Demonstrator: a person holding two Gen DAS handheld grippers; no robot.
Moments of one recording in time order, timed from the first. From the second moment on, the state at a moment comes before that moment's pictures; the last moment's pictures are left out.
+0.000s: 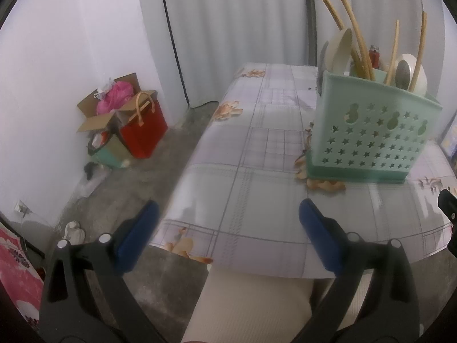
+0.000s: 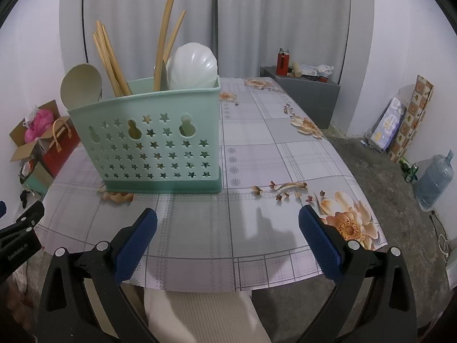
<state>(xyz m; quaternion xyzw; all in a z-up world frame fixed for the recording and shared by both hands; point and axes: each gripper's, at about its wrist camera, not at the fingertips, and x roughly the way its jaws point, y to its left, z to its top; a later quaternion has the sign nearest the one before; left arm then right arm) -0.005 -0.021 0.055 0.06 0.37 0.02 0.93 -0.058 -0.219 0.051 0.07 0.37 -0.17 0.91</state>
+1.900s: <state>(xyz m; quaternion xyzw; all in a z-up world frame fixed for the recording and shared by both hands) -0.005 -0.016 0.056 0.06 0.38 0.02 0.92 -0.057 -0.218 0.052 0.07 0.37 -0.17 0.91</state>
